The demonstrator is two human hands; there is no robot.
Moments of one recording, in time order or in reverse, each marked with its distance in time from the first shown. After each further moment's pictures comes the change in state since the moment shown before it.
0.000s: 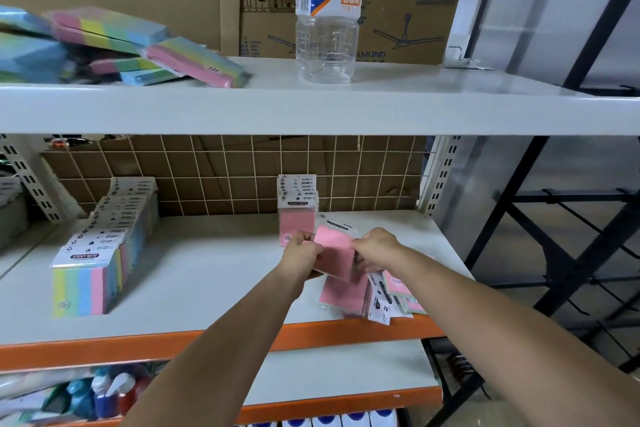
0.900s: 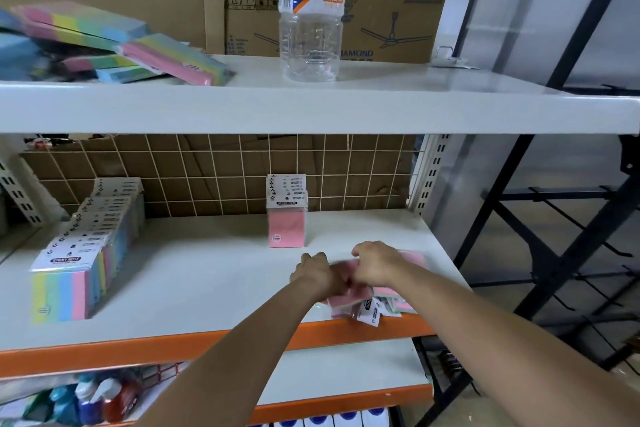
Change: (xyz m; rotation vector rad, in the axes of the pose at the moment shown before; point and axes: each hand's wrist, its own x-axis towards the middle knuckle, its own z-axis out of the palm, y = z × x) left_hand 0.001 -0.016 0.044 1.068 -0.009 -0.006; right_hand -0.008 0.020 -0.007 -0.774 -0.043 -0.245
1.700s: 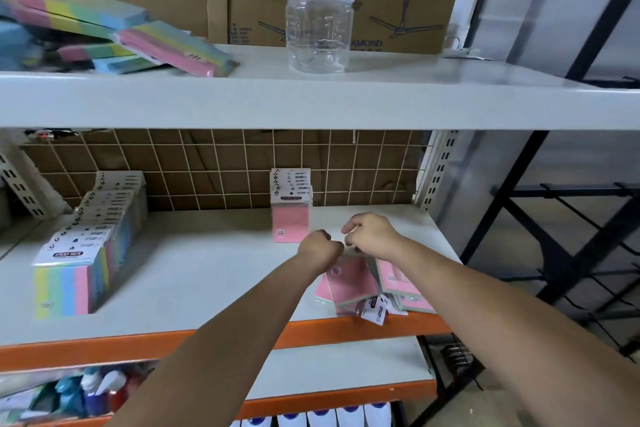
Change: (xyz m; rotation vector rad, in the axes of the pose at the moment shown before) left_hand 0.019 0.005 -0.028 -0.364 0.012 0.050; right_hand 0.023 -0.012 -0.018 0.592 0.171 0.015
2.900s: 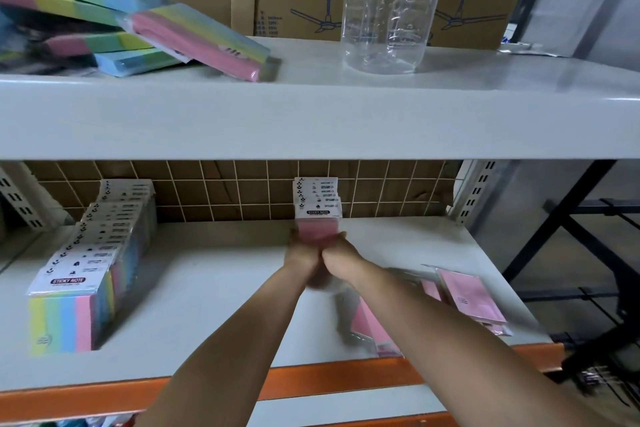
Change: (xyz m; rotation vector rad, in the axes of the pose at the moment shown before) left_hand 0.098 -0.067 -0.036 -0.487 0.180 -0.057; right_hand 0.066 -0.053 0.108 0.174 -0.110 0.193
